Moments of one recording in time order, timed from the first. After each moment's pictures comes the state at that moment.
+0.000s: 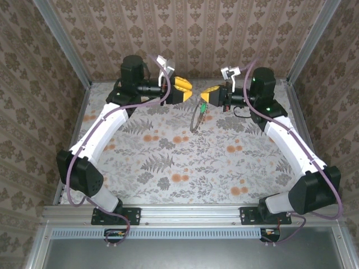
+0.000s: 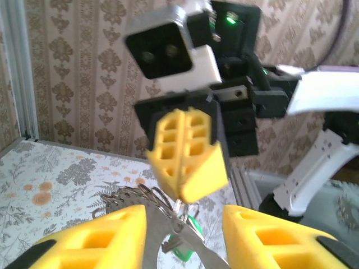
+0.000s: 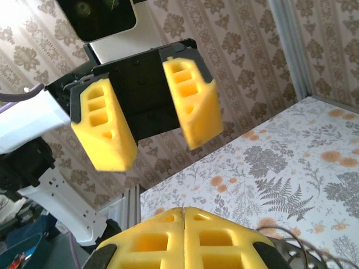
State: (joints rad) left arm -0.48 1.59 1.61 -0.20 1.21 -0.03; right arm 0.23 1.40 1.32 -0.03 -1.10 0.33
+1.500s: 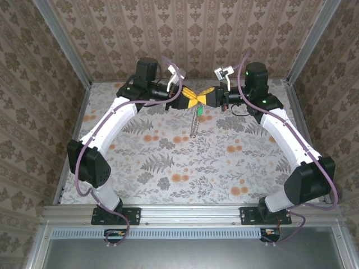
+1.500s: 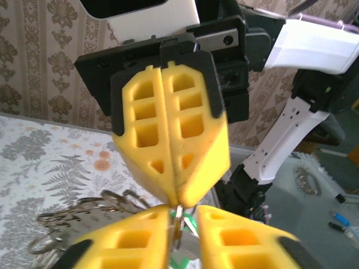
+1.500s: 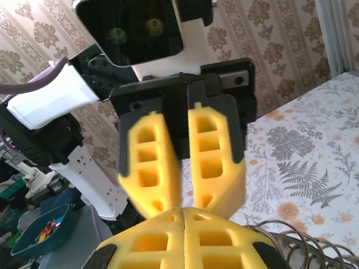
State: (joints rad) left arm -0.52 1.72 1.71 -0.45 1.30 0.15; right arm 0.24 1.49 1.41 -0.17 -1.20 0.24
